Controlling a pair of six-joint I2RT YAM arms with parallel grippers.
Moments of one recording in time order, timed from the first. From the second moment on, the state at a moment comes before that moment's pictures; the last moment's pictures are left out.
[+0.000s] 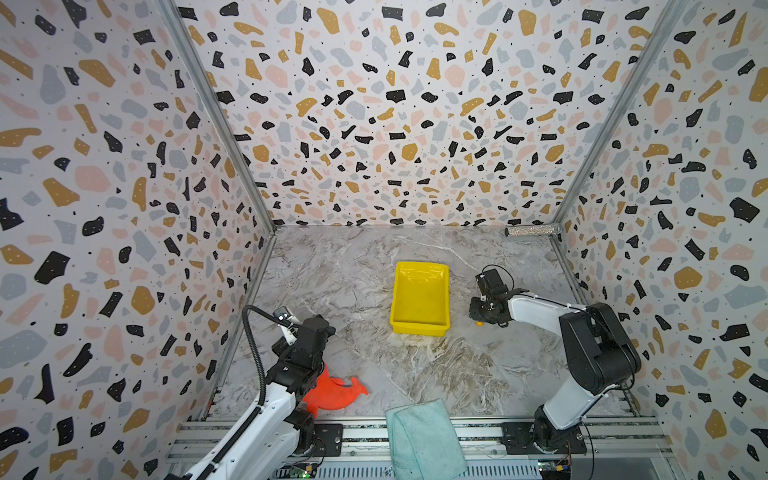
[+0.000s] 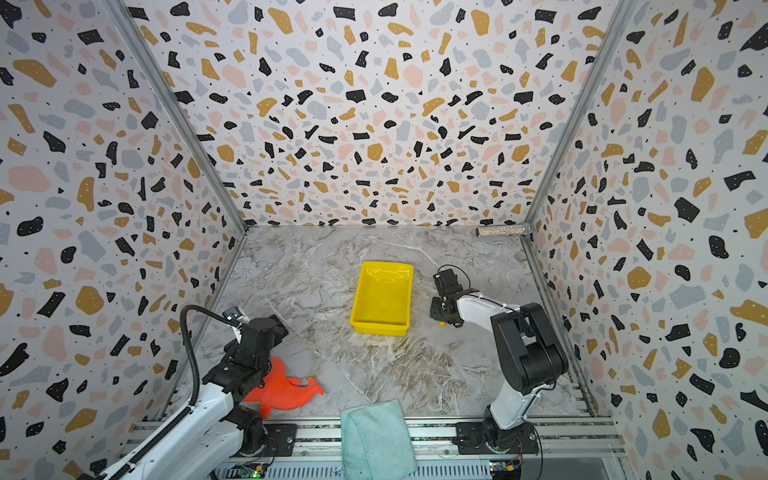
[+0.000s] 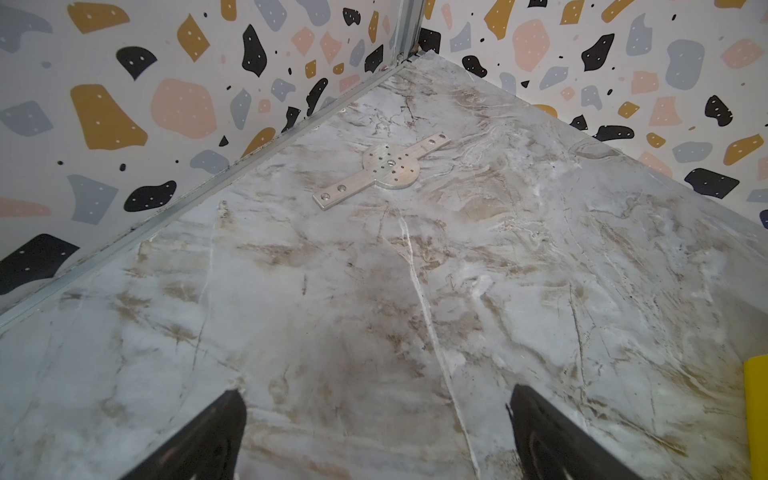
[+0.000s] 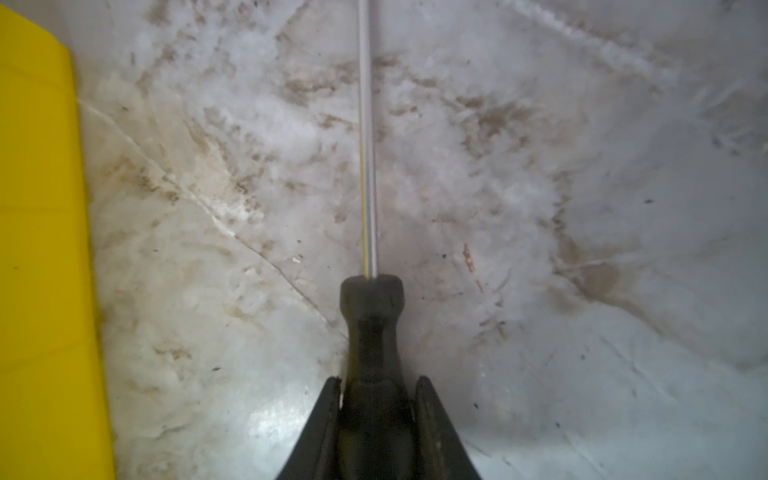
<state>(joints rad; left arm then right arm) -0.31 0.75 0.33 -0.29 -0.65 -0.69 0.37 1.67 0.90 -0.35 0.09 0.48</state>
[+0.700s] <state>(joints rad) -0.31 0.75 0.33 -0.28 -0.64 -0.69 0.40 1.48 0.98 -0.50 0.07 0.50</state>
